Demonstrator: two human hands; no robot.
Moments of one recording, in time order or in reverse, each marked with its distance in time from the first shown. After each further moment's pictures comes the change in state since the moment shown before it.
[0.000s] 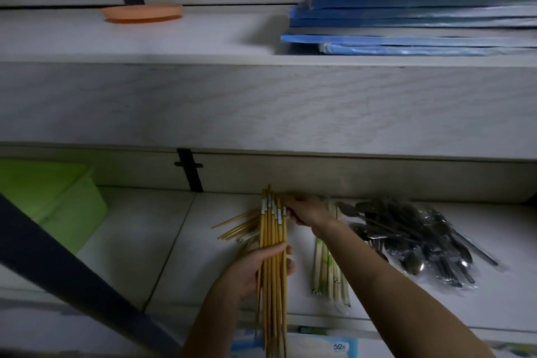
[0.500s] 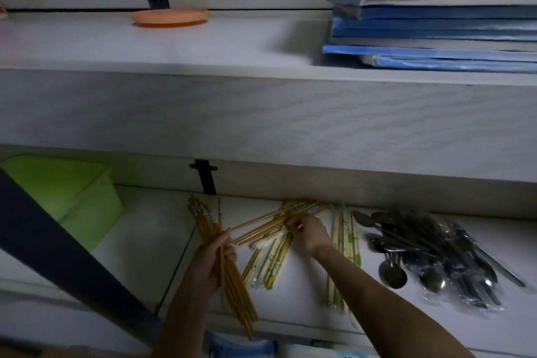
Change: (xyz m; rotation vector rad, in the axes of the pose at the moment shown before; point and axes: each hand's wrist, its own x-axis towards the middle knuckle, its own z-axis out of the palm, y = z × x) left_hand 0.004 0.025 -0.084 -0.402 0.268 0.211; right_hand 0.035 0.049 0.032 -0.540 0.121 -0.033
